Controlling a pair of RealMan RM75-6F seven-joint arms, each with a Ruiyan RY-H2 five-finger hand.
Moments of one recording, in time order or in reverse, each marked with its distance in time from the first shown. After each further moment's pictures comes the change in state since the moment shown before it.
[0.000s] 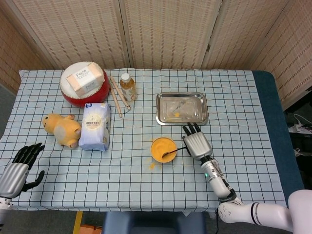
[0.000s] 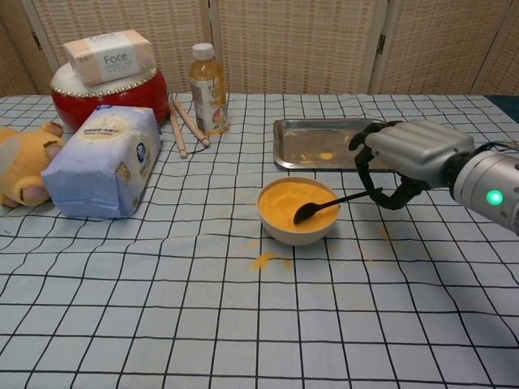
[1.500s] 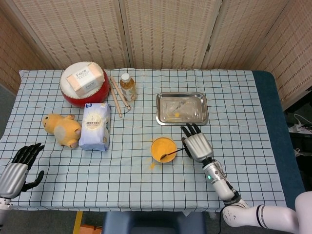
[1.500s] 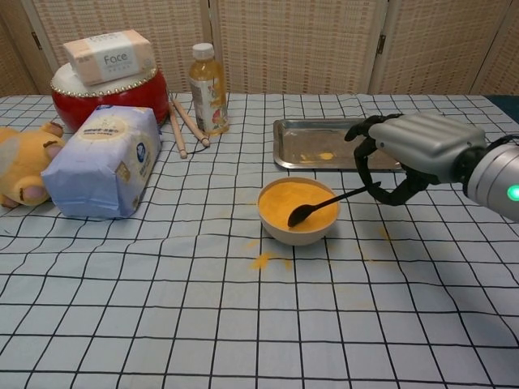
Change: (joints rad) left arm 0.004 -0.001 0.000 0.002 0.002 0.006 0.001; right arm -0.024 0.049 -0.016 -0.056 -0.079 0.009 0.101
